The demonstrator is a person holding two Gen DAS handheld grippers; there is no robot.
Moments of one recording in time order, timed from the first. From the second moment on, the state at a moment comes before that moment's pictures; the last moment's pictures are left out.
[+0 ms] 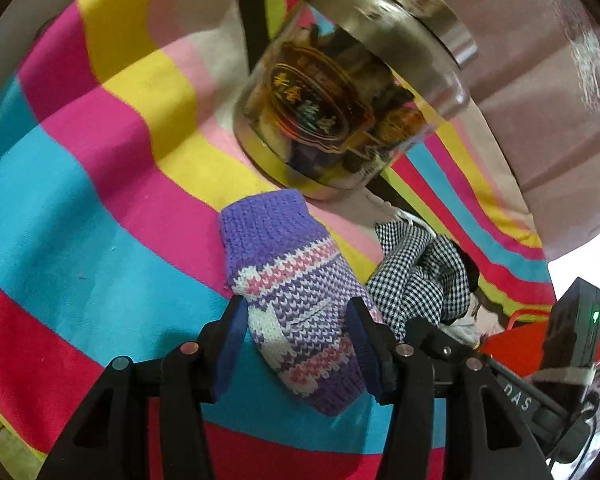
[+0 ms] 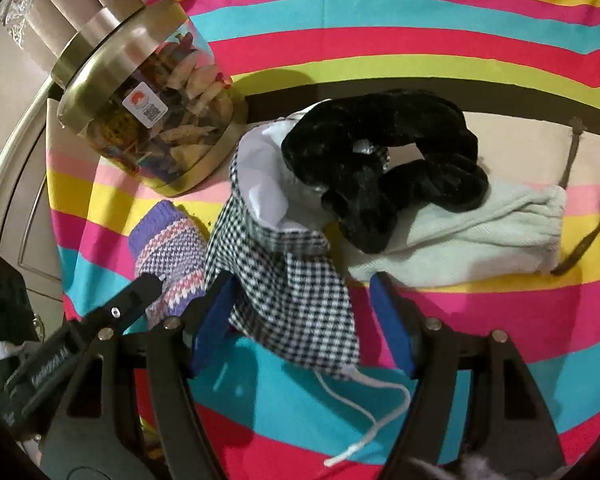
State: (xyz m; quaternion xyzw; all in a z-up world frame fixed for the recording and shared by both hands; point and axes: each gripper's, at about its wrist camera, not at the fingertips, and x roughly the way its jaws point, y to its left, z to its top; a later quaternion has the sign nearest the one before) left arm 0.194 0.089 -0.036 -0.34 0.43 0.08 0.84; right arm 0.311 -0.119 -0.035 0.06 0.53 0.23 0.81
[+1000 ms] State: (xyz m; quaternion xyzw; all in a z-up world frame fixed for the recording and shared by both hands) left arm 0.157 0.087 0.017 -0.31 0.31 0.10 0.89; right arm 0.244 -0.116 0.025 0.02 0.37 0.32 0.87
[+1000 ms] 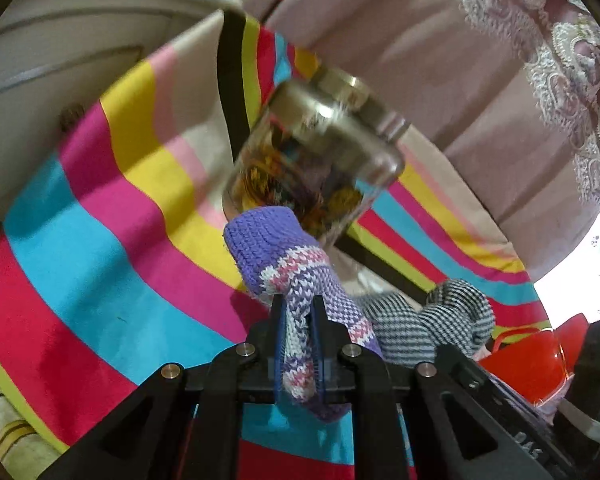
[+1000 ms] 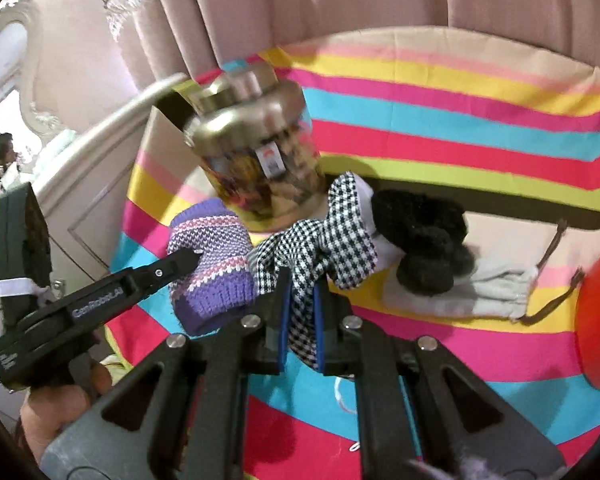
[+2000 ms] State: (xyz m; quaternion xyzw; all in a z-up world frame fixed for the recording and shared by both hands) left arm 0.128 0.052 0.062 -0.27 0.25 0.07 0.93; right arm 0.183 -0.251 0.128 0.09 0.27 0.26 0.92
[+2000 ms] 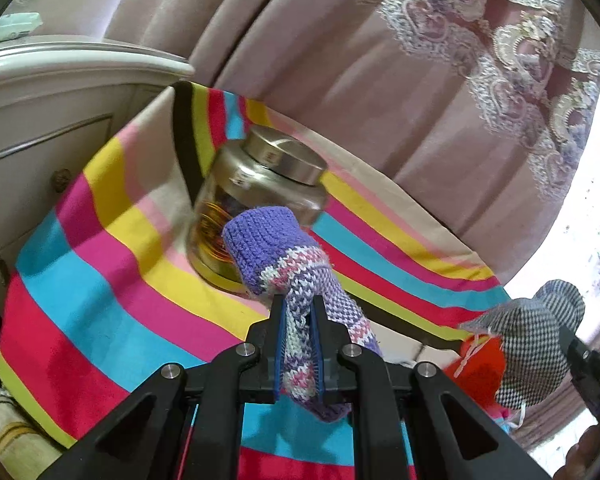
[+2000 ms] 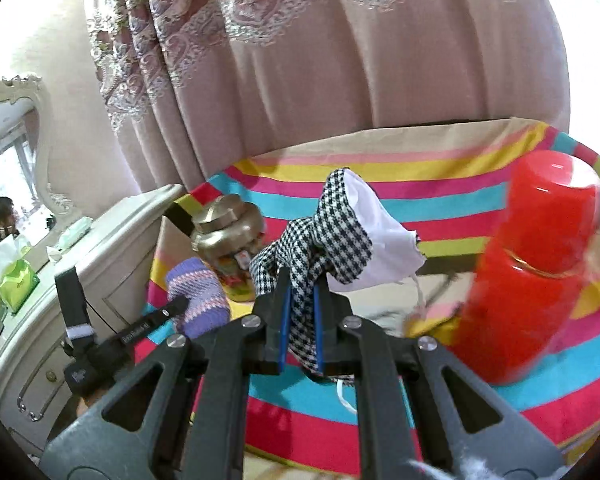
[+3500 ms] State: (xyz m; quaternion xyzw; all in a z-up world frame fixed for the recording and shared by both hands) left arm 0.080 -0.302 0.082 -0.09 0.42 -0.35 0.83; right arm 0.066 -0.517 0.041 0.14 0.38 0.00 0.91
